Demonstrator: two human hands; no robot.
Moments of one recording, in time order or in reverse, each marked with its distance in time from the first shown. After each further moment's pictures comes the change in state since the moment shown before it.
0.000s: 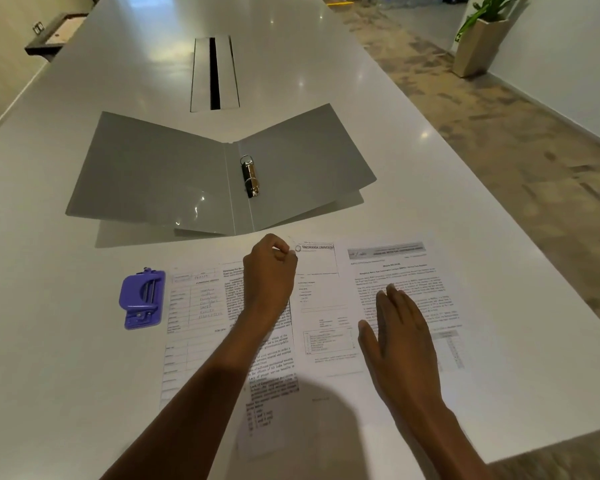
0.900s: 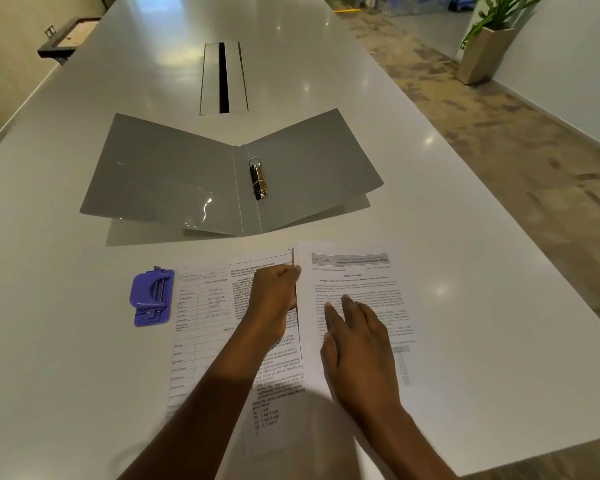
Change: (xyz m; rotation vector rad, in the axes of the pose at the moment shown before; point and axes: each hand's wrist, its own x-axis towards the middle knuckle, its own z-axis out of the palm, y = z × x) left_hand -0.020 -0.007 -0.009 -0.520 -0.266 -0.503; right_hand -0.015 -0.058 0.029 -0.143 0.060 -0.199
